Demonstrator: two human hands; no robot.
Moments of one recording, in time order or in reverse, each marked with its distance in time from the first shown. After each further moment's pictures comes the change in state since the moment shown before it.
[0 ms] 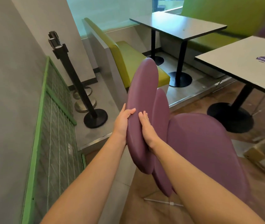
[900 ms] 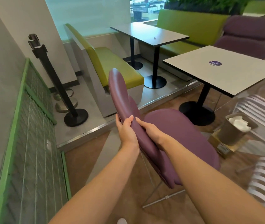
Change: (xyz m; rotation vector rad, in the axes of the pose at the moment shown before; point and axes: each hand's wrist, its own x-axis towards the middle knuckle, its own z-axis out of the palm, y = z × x) left_hand -0.161 -0.127 0.129 -0.307 0.253 0.149; right_hand -0.184 0.017 -0.156 0.162 -0.171 0.242
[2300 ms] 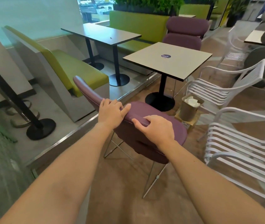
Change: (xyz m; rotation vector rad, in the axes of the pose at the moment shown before) left_hand 0.011 0.028 -0.012 1.837 -0.689 1.075; right_hand -0.135 0.046 0.004 -1.280 0.997 -0.401
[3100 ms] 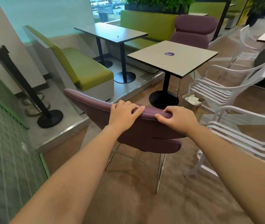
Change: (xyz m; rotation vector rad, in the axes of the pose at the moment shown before) left_hand -0.071 0.151 -0.013 -0.172 0.003 -0.081; right_hand -0.036 0.158 -0.082 0.066 -0.168 -0.148
